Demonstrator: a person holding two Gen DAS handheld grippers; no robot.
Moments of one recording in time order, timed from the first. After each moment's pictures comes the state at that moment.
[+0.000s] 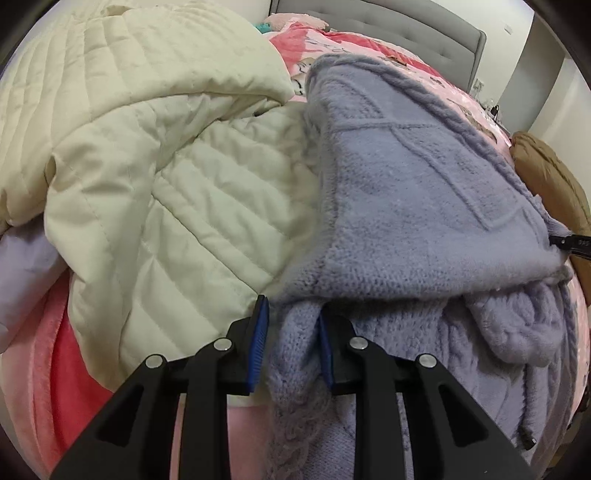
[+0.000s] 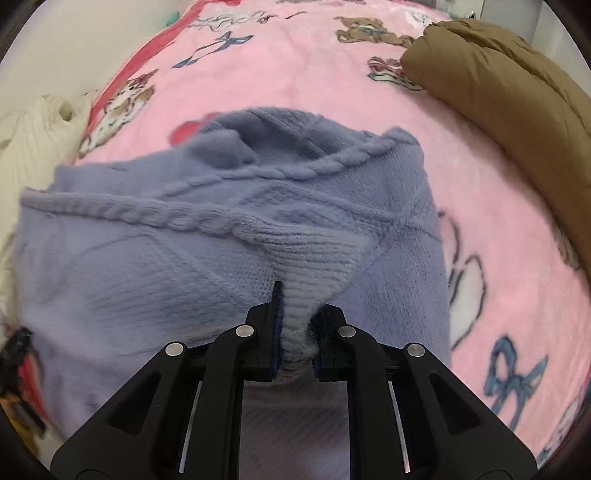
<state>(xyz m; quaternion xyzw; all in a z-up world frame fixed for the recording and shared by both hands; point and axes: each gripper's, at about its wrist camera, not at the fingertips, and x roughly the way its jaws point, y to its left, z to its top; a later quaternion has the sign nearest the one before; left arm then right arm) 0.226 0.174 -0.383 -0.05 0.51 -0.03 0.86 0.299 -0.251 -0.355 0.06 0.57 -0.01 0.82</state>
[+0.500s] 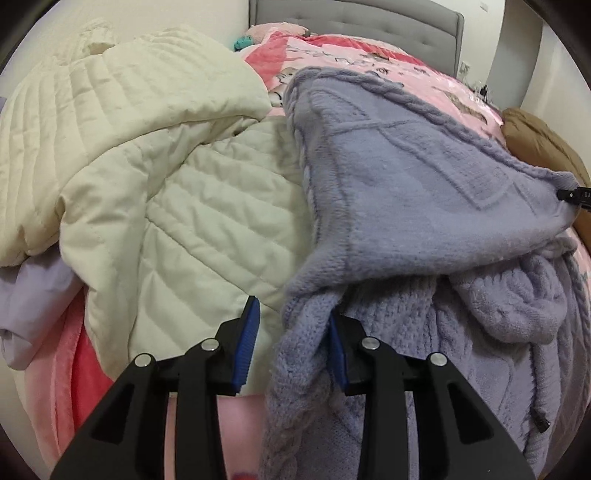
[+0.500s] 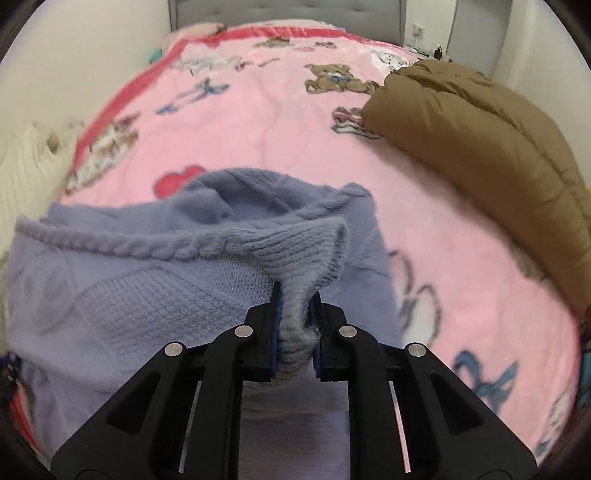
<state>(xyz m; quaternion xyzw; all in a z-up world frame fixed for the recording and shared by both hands) 0.219 0.150 -0.368 0.02 0.50 -0.03 0.87 0.286 -0.252 -0.319 0.04 0.51 -0.07 0.86</state>
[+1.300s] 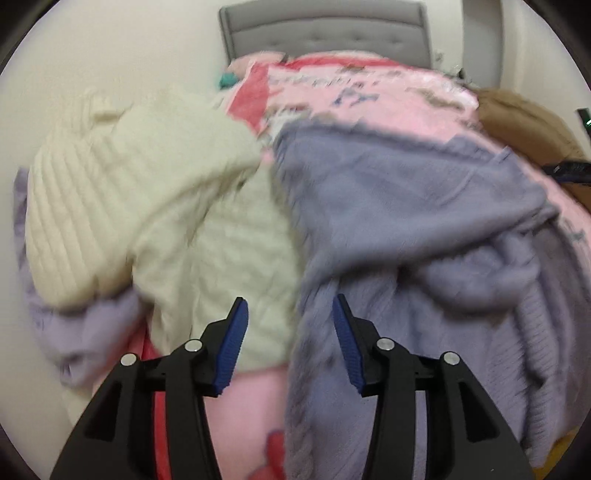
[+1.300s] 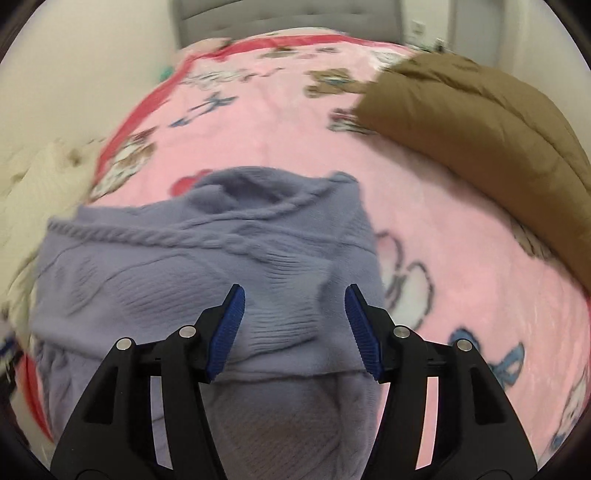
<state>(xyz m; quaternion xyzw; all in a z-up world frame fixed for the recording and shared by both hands) 0.189 0.119 -0.296 0.10 0.43 -0.05 0.89 0.243 -0.264 -0.301 0.08 0.48 -0.01 0.87</state>
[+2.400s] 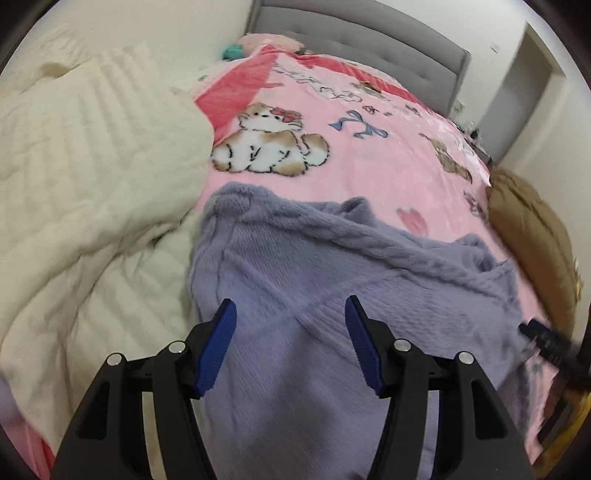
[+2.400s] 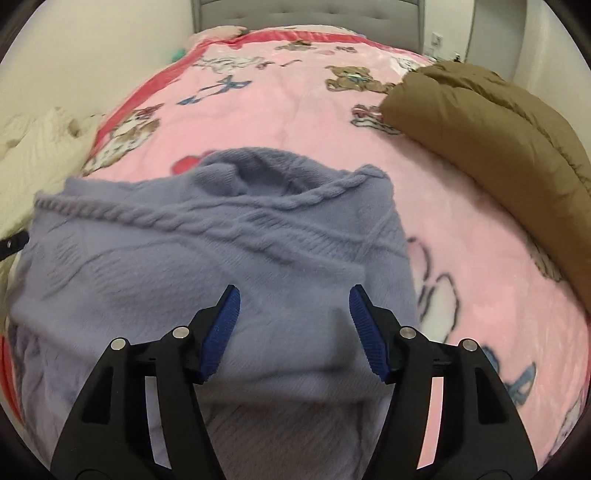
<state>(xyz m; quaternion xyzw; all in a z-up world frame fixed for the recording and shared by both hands) 0.326 0.099 -0.319 -0.09 0.48 -0.06 0.87 0.252 -0.234 -0.328 0.04 0.48 -0.01 0.88</state>
